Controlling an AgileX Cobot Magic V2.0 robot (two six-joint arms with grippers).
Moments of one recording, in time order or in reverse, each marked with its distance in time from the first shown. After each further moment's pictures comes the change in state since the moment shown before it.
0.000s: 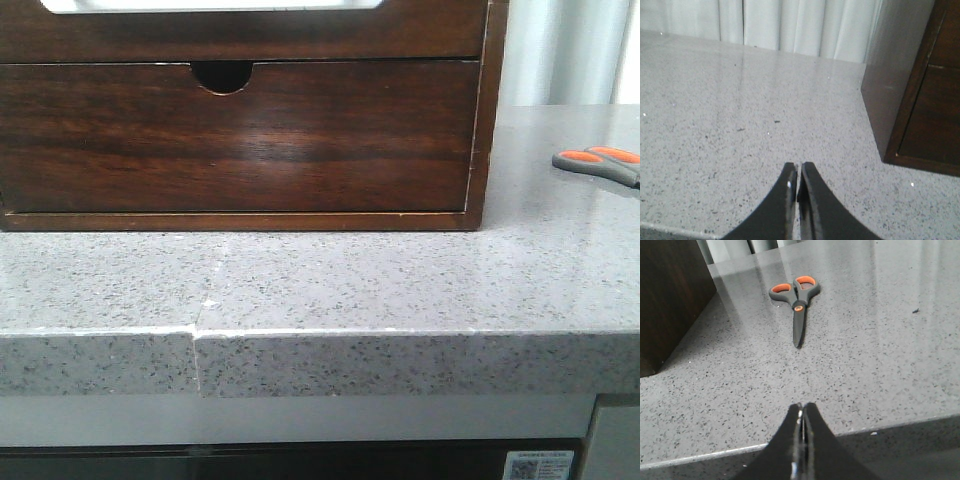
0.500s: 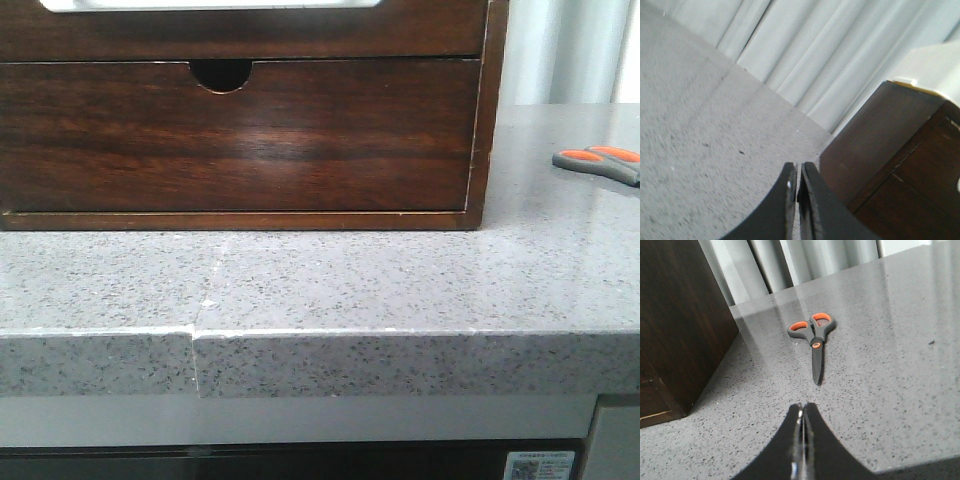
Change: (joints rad) left arm 0.000 0.000 0.000 -0.548 -0.138 0.000; right arm 0.000 0.000 0.000 0.087 -0.121 0.000
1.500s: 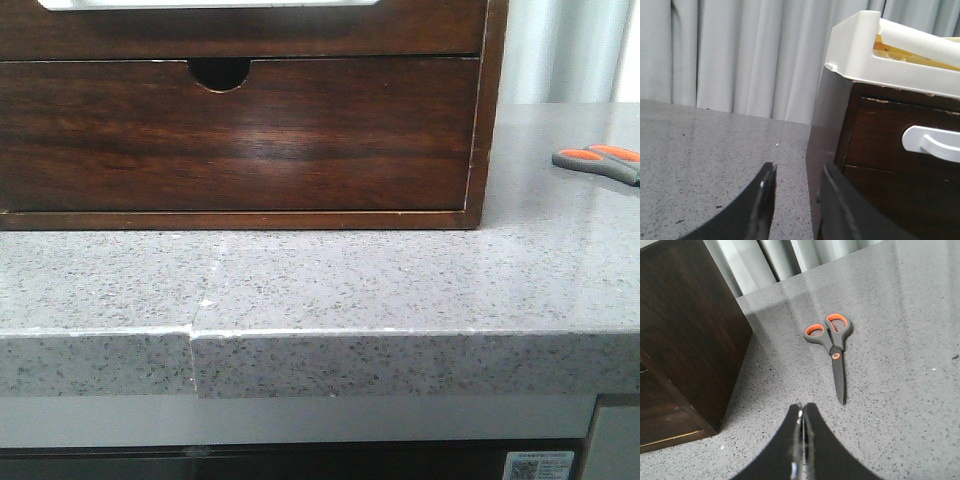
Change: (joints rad) left arm 0.000 0.089 -0.224 -0.280 0.186 0.766; right arm 0.020 0.280 -0.265 0.056 0.098 0.000
